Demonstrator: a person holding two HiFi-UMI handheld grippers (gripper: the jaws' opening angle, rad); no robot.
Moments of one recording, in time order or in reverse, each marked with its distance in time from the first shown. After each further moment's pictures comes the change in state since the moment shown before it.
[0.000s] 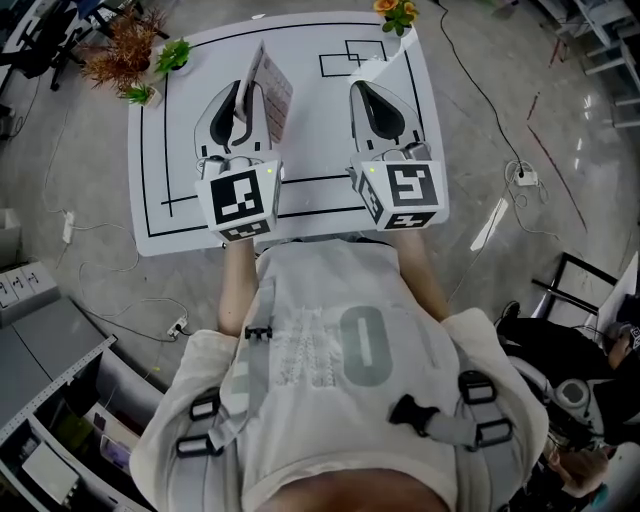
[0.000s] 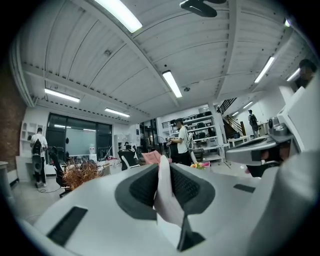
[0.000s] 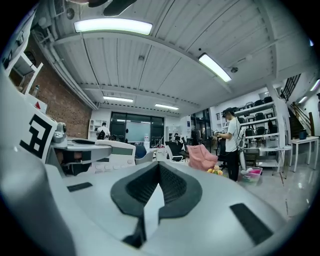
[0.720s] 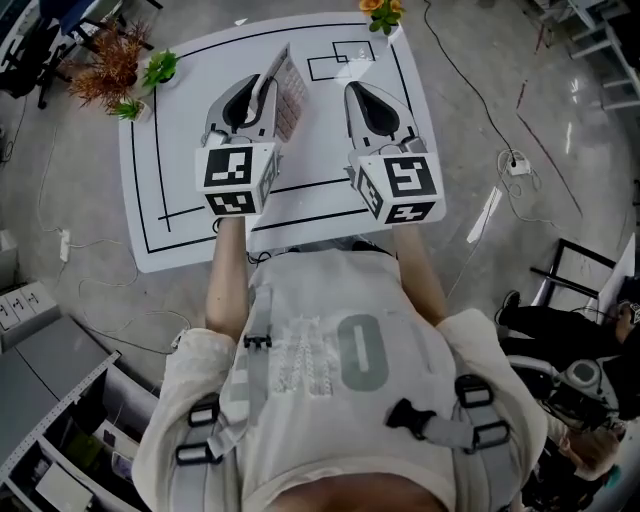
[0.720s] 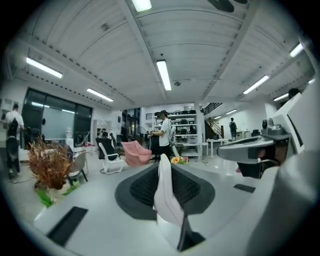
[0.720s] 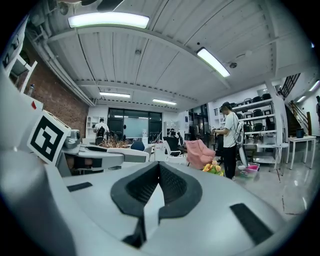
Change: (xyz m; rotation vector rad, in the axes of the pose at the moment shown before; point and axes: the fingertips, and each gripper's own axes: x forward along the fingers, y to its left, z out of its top) left arm 0.046 -0.026 -0.033 -0.101 0.116 -0.259; right arm 0.011 -0.009 -0.011 0.021 0.065 -0.022
